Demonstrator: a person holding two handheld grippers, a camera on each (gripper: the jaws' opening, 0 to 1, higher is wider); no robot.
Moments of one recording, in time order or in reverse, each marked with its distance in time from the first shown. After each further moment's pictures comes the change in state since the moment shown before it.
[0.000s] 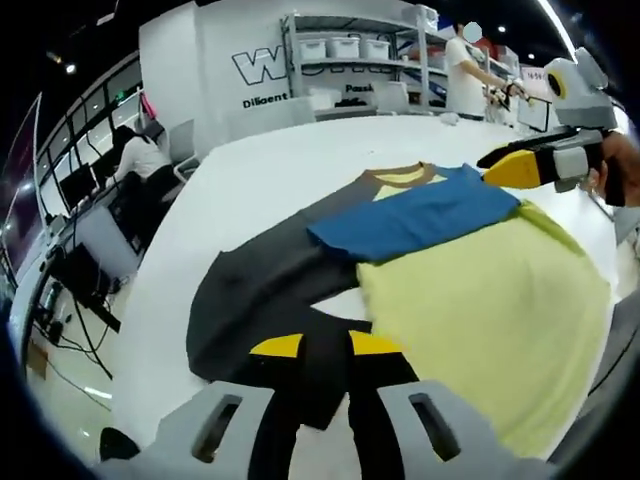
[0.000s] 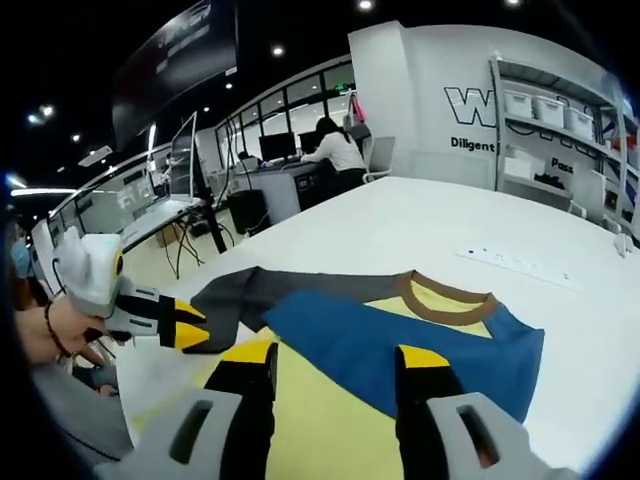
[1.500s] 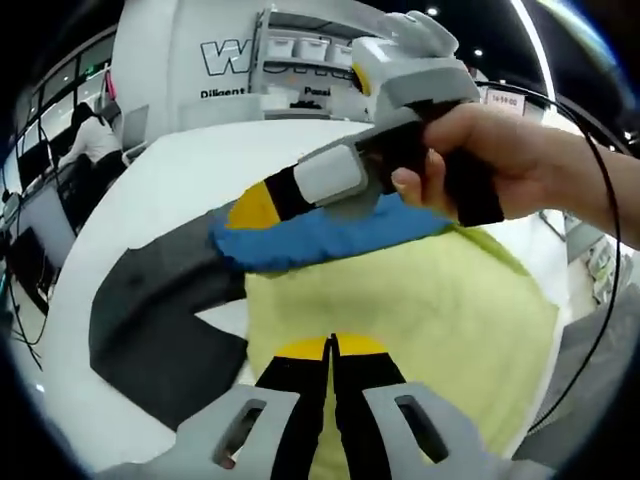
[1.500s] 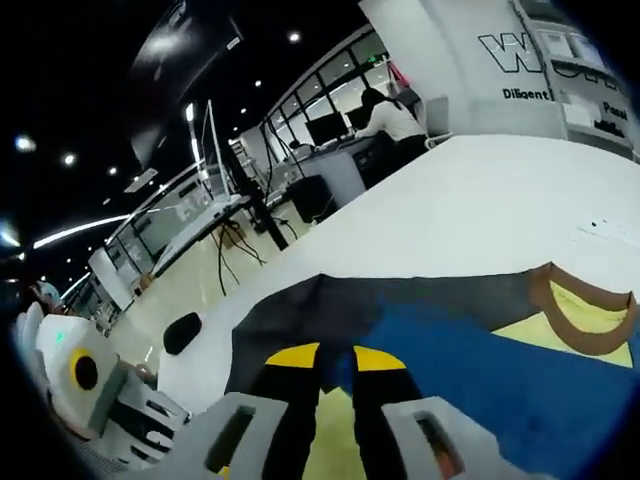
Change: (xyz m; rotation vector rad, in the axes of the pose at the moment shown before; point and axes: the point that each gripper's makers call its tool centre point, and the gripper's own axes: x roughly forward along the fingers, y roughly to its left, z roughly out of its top) left arm 0.009 -0.085 0.017 -0.101 -0.043 -0.280; right arm 0.101 0.069 0.013 0.104 0.082 0.325
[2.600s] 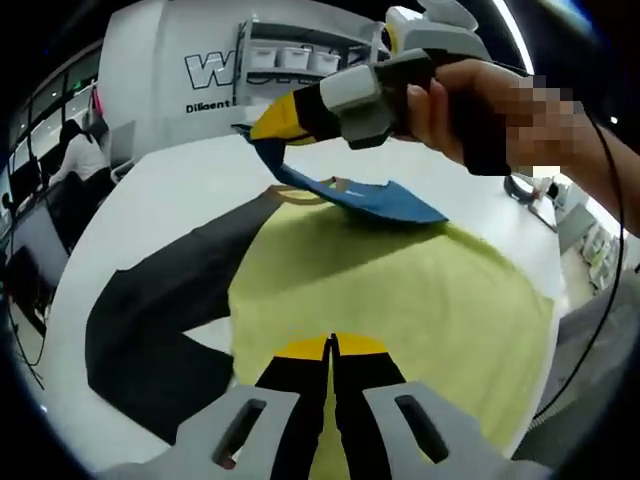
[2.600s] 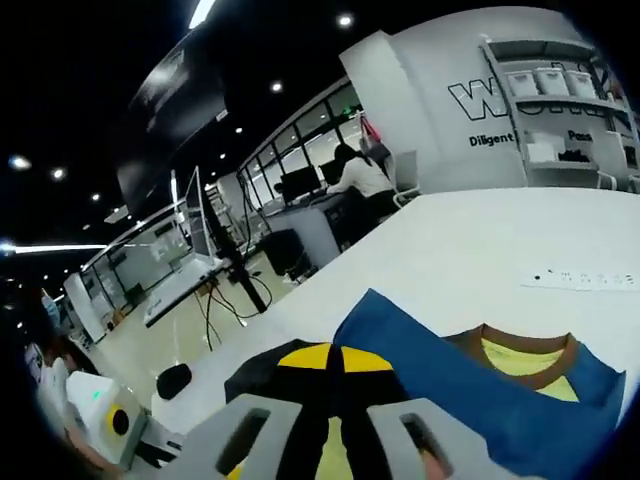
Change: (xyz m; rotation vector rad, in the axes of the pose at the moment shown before) left arm 0.001 -0.013 0.008 0.066 -0.031 -0.039; right arm -0.034 -0.011 0.059 0.016 -0.197 -0.080
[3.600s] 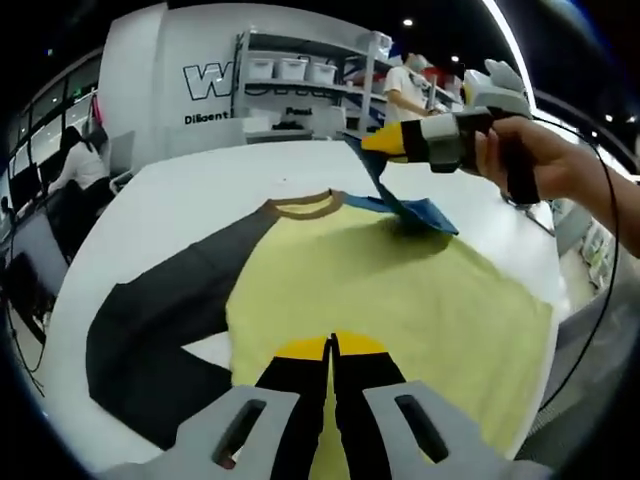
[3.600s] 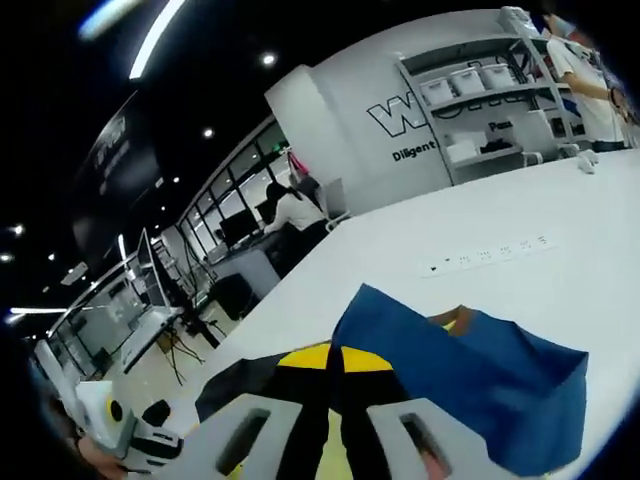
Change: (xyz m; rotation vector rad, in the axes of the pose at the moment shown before) left arm 0.002 -0.007 0.009 0.018 -0.043 -0.014; right arm -0.090 -0.079 0.004 0.192 -0.168 -0.264
